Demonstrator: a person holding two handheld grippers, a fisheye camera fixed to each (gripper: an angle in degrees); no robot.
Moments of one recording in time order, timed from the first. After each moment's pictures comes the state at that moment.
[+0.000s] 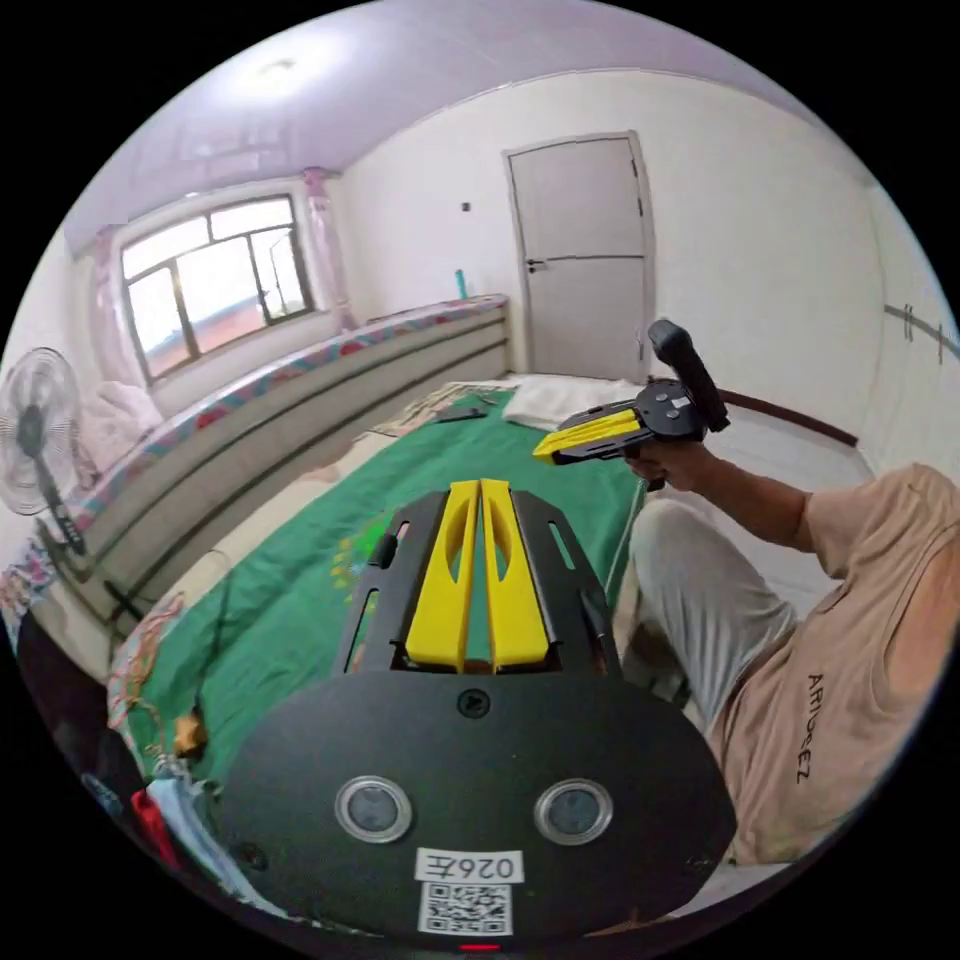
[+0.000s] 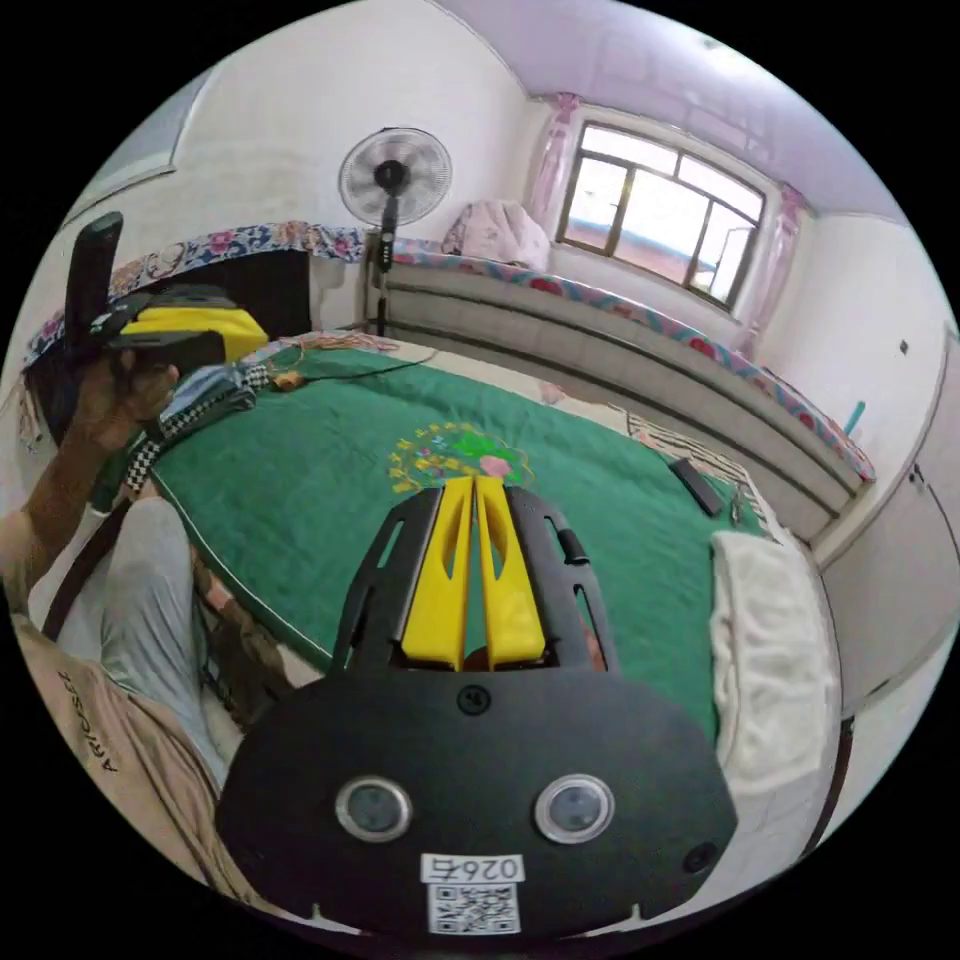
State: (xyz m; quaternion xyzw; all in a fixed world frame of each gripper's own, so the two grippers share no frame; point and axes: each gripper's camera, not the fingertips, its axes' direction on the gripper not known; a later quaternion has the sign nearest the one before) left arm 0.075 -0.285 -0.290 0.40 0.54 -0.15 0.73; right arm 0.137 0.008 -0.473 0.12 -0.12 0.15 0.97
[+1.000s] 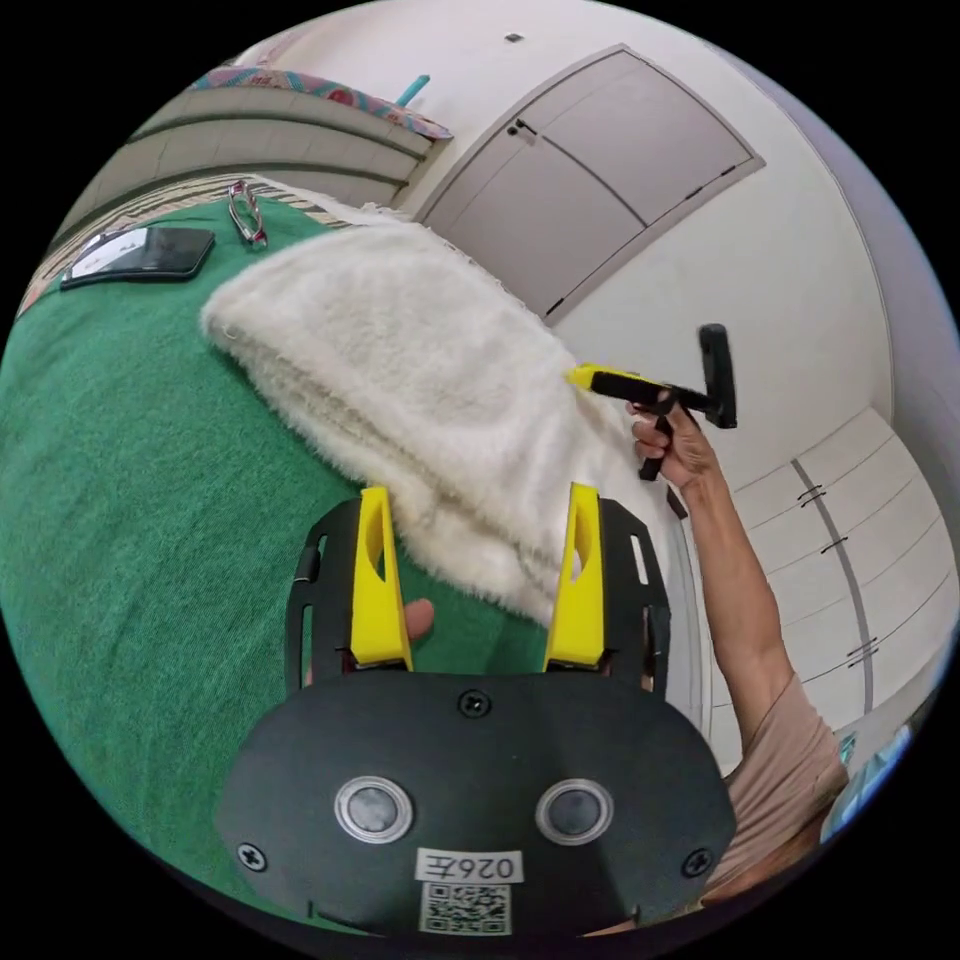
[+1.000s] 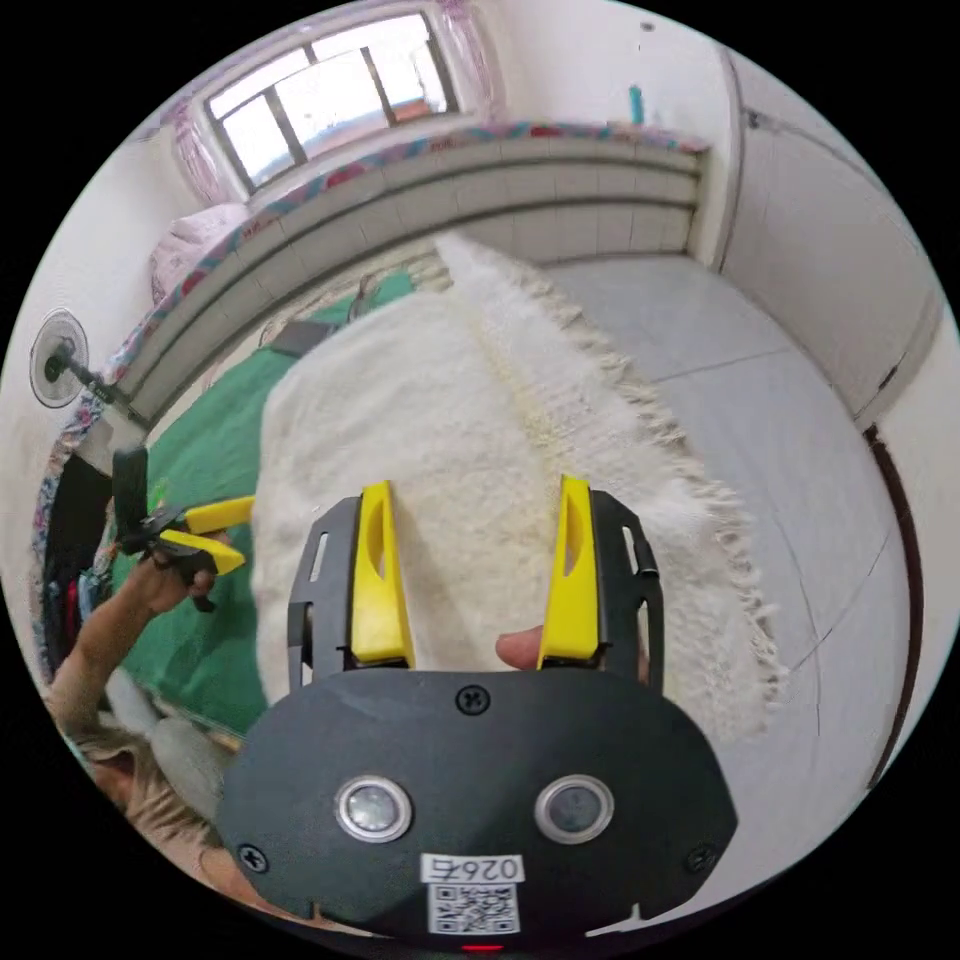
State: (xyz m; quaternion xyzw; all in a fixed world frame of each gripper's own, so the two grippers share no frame) left arm 0.407 -0.901 -0.135 0.21 0.80 -0.06 0.56; right arm 0.846 0.357 -0.220 -0.12 -0.19 0.42 0.88
